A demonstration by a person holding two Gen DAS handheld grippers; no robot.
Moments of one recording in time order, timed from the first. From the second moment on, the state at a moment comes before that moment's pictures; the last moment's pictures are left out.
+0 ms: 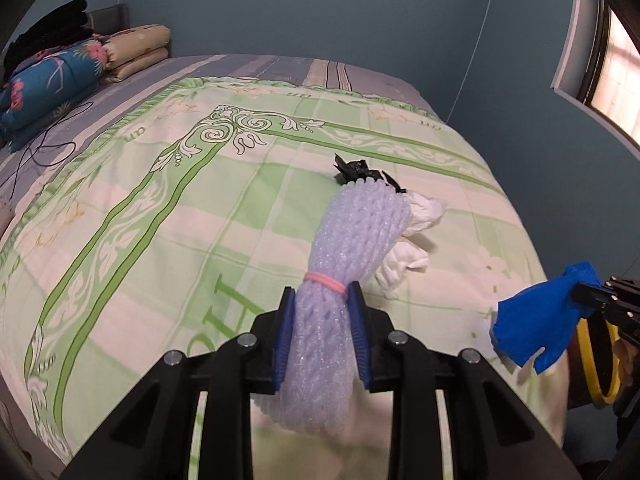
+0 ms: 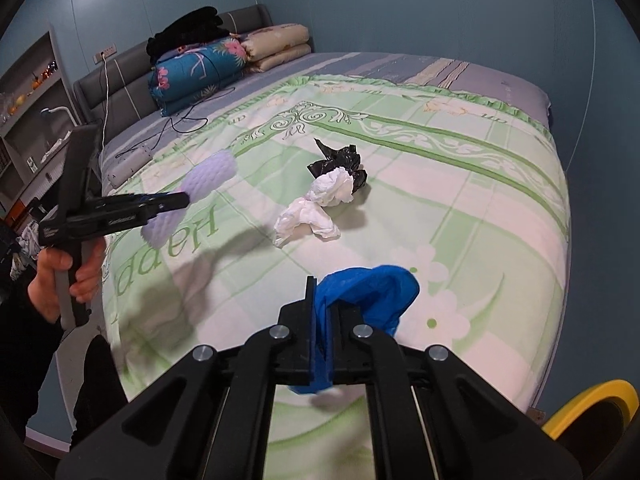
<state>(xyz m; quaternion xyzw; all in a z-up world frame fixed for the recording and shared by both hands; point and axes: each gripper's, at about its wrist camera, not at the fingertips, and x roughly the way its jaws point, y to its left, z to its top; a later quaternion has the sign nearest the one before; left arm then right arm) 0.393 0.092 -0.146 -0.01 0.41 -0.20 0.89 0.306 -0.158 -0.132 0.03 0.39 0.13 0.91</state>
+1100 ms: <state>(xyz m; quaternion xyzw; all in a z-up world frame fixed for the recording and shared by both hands) 0.182 -0.015 -0.062 -0.03 0.33 -0.27 0.91 0.192 -0.236 -0.077 0.06 0.32 0.08 0.94</state>
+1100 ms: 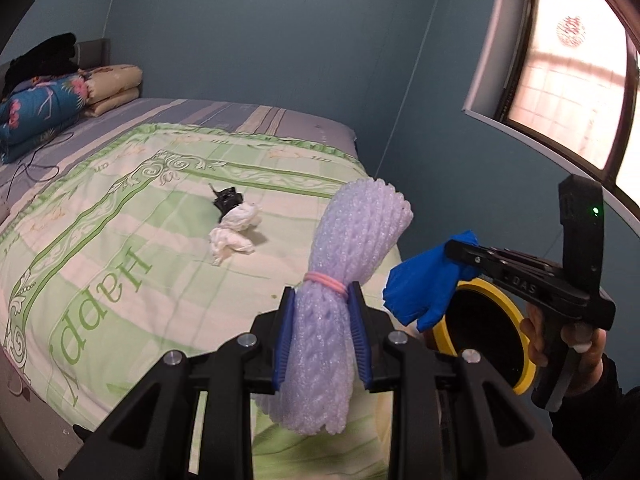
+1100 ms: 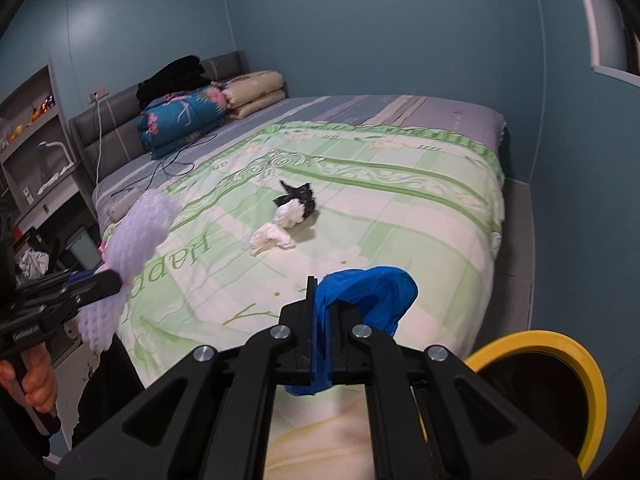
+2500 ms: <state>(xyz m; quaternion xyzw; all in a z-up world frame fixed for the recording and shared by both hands) 0.139 -0.196 -0.051 0.05 0.32 -0.42 0.85 0.099 -0.397 -0.093 0.13 0.28 -0.10 0.95</state>
